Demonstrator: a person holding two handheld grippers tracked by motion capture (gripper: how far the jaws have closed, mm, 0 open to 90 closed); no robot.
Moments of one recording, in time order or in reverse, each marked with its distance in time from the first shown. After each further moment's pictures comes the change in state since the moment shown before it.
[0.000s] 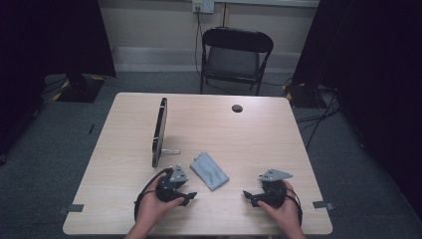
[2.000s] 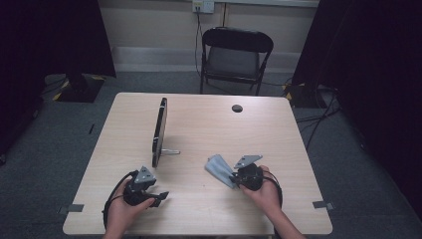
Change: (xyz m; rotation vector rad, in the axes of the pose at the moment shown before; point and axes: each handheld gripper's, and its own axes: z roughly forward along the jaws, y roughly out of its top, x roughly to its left) left arm 0.034 -0.051 -0.045 -0.016 0.105 -0.154; right arm 0.028 0.071 0.029 0.142 0.072 -0.157
